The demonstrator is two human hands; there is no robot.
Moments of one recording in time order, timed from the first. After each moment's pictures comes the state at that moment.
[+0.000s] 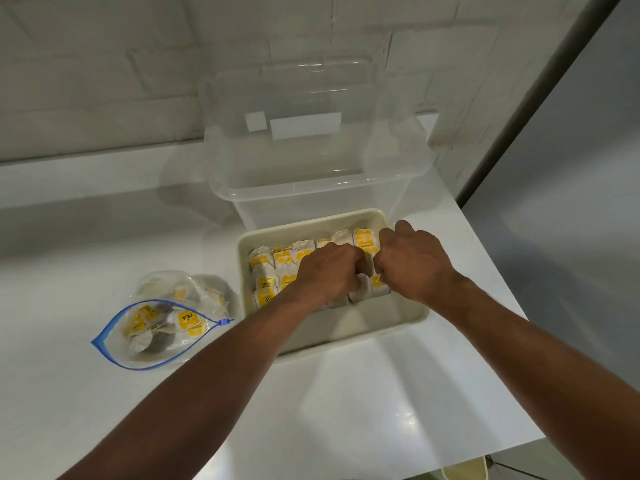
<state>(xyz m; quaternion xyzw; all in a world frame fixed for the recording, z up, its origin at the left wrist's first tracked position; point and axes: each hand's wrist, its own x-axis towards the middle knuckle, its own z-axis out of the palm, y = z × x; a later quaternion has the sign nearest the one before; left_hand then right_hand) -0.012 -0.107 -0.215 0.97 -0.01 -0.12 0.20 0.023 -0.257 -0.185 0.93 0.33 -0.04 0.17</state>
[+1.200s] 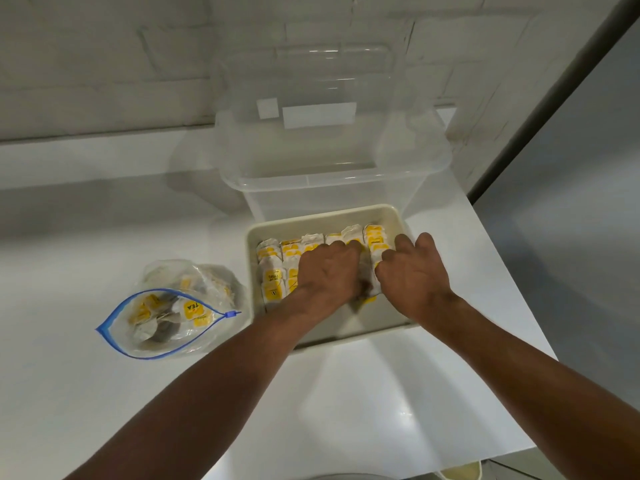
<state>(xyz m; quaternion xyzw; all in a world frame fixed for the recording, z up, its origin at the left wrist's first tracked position) -0.023 -0.107 -0.228 1.00 0.03 -0.04 0.08 -0.001 -0.245 -0.201 0.91 0.34 0.00 0.23</state>
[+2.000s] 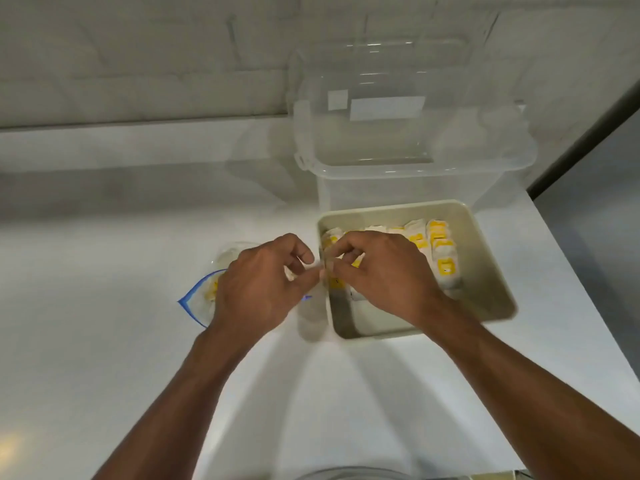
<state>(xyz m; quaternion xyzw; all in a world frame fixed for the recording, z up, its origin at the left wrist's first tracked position) -0.149 0.037 -0.168 0.93 0.19 0.05 0.29 -0.058 -0.127 -0.165 0.92 0.27 -0.09 -0.26</state>
